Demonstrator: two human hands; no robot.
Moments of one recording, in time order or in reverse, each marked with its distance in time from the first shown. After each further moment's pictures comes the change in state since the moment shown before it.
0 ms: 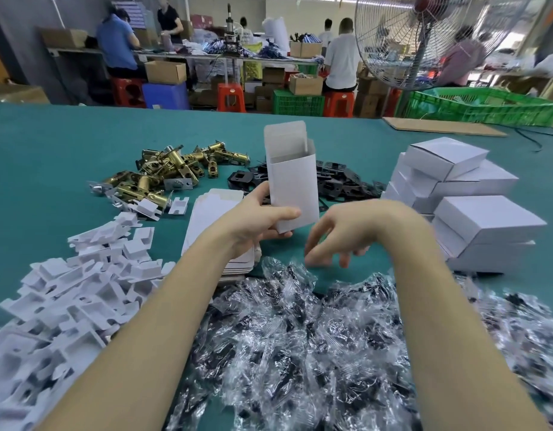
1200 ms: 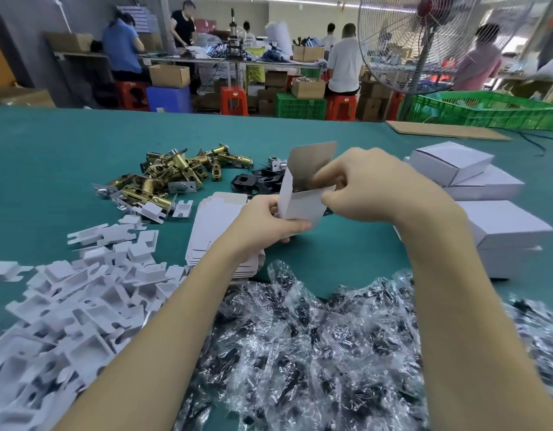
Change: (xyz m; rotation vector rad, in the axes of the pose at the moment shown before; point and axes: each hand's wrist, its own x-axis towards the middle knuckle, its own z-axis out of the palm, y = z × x) left_hand 0.004 -0.010 -0.002 0.342 0.051 0.134; right_hand -0.038 -0.026 -0.022 -0.050 0.635 -0.012
